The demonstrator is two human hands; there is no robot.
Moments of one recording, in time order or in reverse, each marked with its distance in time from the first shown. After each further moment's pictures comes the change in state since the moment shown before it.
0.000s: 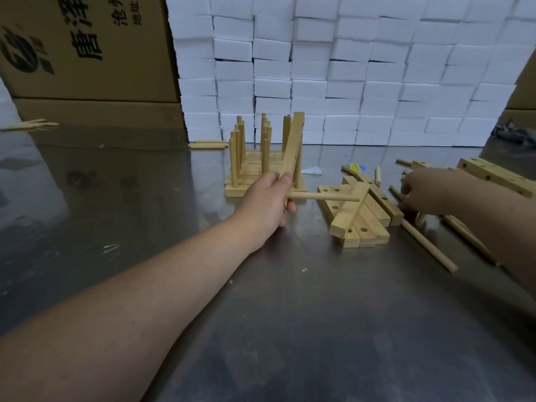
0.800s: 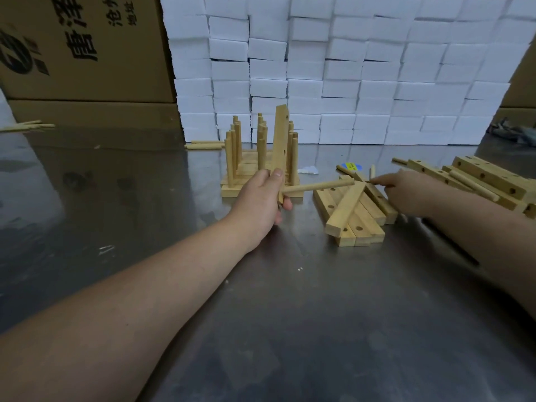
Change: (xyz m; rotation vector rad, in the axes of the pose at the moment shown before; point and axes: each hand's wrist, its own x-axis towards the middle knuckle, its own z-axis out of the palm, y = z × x) left_hand -0.001 -0.002 -0.001 -0.040 0.018 0.033; right_hand 0.007 -0.013 0.014 0.291 0.031 -0.060
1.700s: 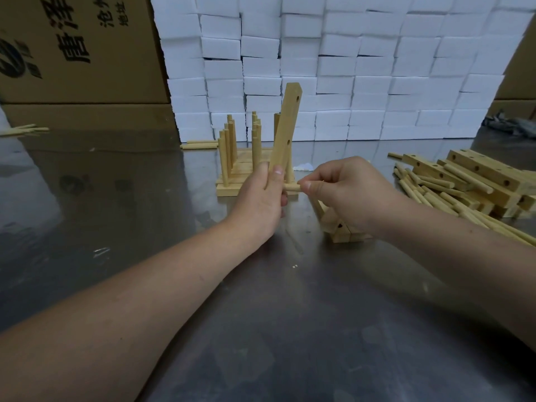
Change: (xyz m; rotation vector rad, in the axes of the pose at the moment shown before) left_hand -0.007 0.003 0.008 0.080 0.013 0.169; right_hand -0.080 -0.082 -0.003 0.831 0.124 -0.450
